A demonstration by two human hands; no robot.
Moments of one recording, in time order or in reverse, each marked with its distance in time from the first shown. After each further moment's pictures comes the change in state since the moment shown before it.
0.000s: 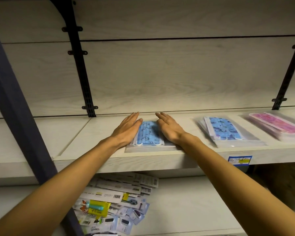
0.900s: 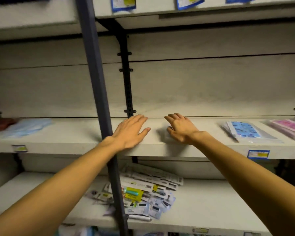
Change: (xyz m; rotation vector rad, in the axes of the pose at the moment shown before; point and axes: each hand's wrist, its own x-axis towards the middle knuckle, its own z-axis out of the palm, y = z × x) left_hand -0.150 -0.031 -0.112 0.443 0.170 0.227; right_hand -0.085 -0.120 -0.002 -0.453 0.056 -0.273
